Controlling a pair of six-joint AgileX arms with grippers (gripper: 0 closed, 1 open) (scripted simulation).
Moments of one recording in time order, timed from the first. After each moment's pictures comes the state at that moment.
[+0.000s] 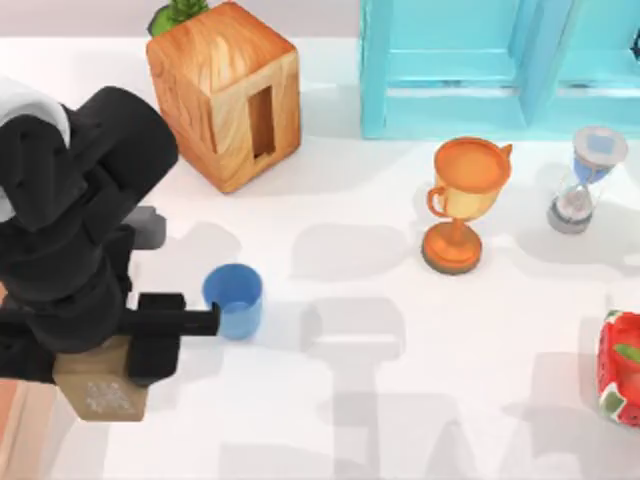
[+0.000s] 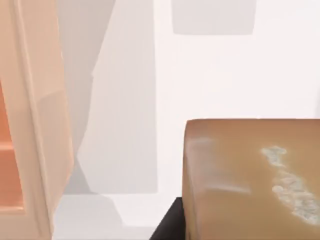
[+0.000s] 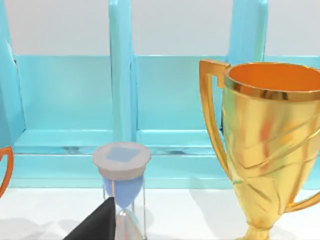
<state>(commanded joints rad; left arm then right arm) -0.54 1.41 1.06 -1.23 0.00 -0.51 0.00 0.00 0.00 0.00 0.00 0.00</state>
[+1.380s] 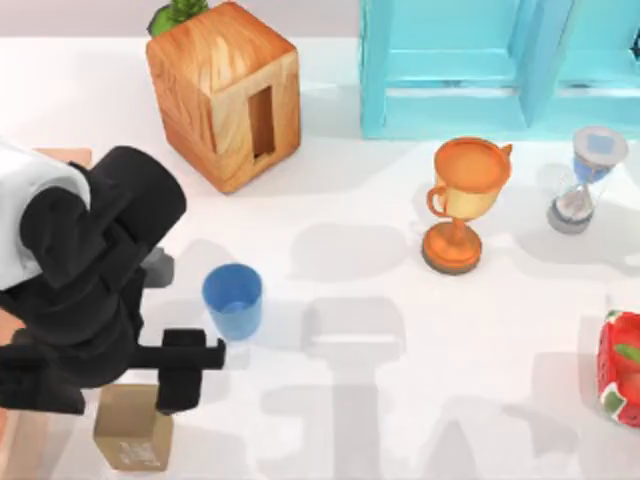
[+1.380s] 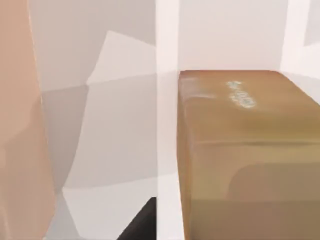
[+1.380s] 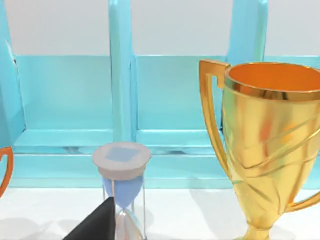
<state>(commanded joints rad) -0.53 1.43 0.90 -1.04 0.00 -0.51 0.00 0.00 0.00 0.00 0.00 0.00</state>
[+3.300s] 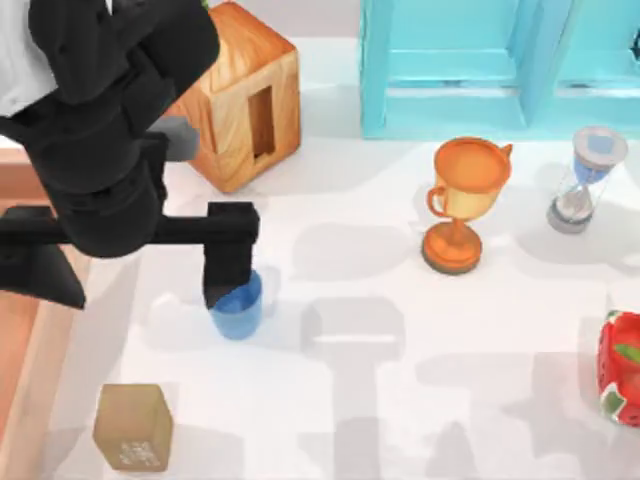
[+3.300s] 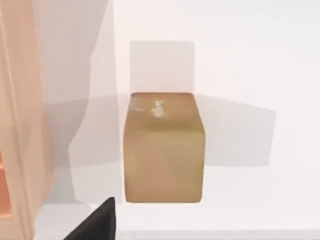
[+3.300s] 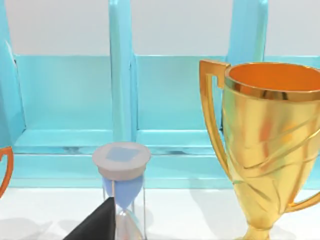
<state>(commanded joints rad) -0.56 1.57 1.40 -1.38 0.00 -0.54 0.00 0.00 0.00 0.00 0.00 0.00</state>
